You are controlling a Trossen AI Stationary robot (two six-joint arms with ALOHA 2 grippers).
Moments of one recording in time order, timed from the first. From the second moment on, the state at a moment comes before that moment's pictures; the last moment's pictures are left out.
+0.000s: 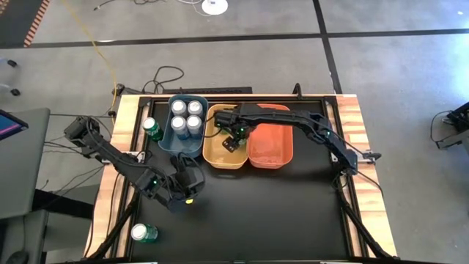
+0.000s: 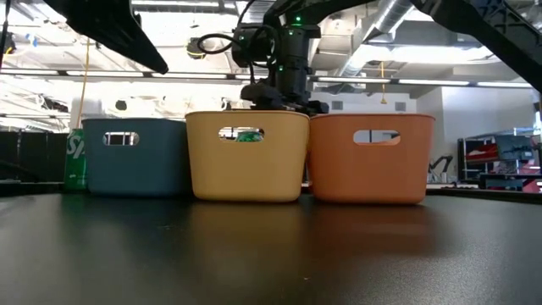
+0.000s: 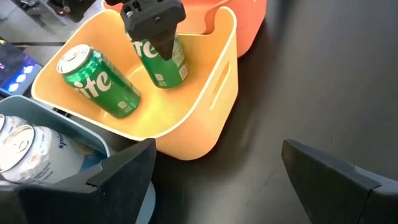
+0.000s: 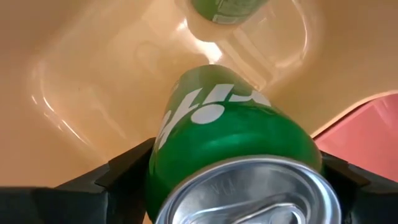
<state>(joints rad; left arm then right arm) -0.60 1.33 0.95 -0.64 -0.89 -0.59 -0.21 2.25 2.10 -1.29 0.11 0.50</state>
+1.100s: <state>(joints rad) -0.61 1.33 0.94 -0.69 -0.89 -0.66 -0.14 2.23 2.34 -1.53 0.20 0.38</state>
